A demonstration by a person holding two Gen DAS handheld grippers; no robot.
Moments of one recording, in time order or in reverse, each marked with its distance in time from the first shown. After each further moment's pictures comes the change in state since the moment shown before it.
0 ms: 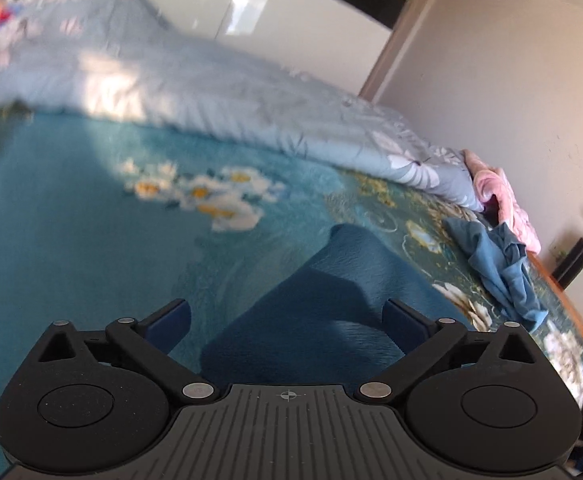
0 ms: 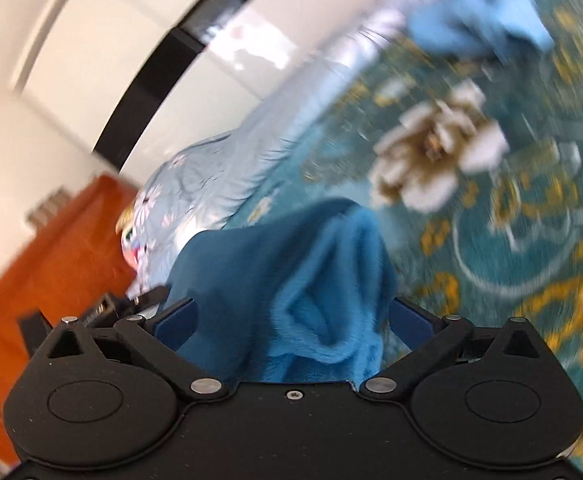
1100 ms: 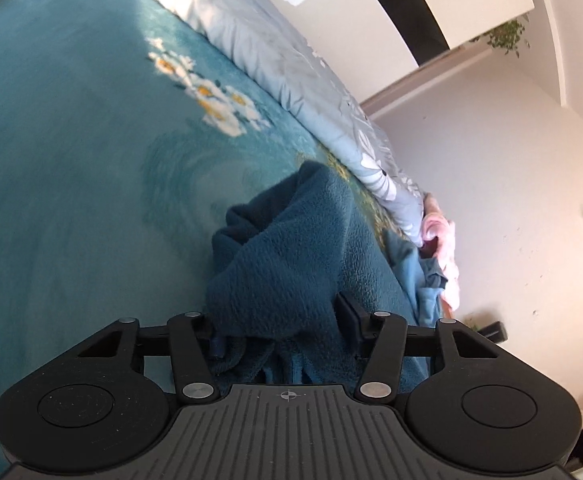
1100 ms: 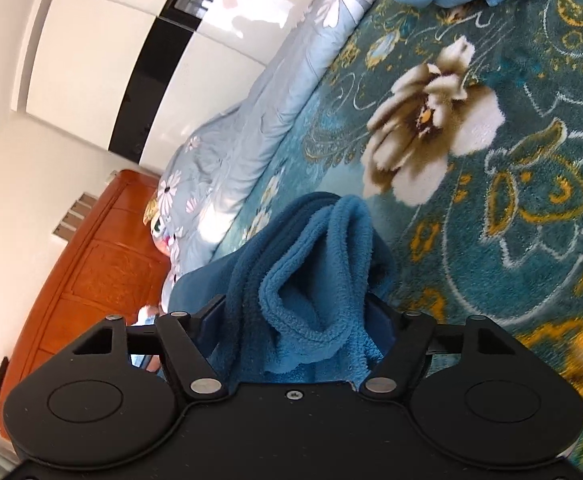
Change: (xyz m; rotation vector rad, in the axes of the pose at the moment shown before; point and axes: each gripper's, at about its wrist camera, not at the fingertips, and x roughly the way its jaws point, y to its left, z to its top) left arm -0.044 0.009 -0.086 -0.376 0.019 -0.201; right arm 0.012 -0.036 0.042 0.088 0.165 0.117
